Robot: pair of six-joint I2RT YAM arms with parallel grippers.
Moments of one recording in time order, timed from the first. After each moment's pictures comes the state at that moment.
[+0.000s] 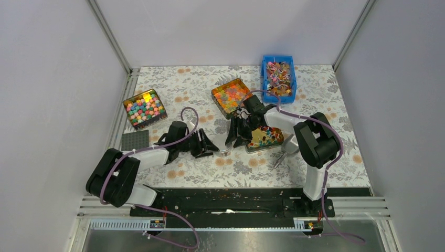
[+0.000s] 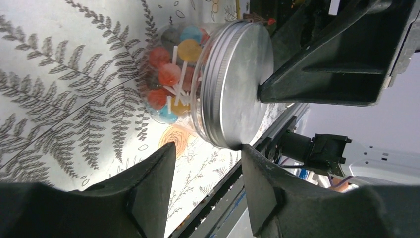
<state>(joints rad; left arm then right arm) -0.43 1.38 0.45 0.22 0.58 -0.87 0.56 1.91 1.21 -0.48 -0.64 0.64</state>
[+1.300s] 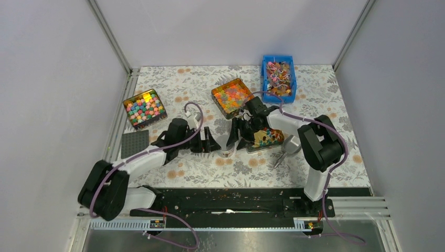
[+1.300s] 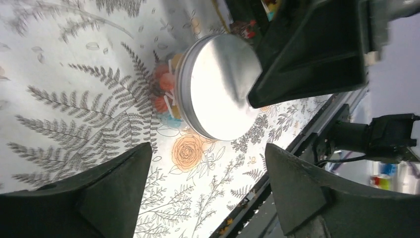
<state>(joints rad) -0.47 1.32 0.51 0.14 0.51 -0.62 0.54 1.87 1.16 -0.48 -0.65 0.65</state>
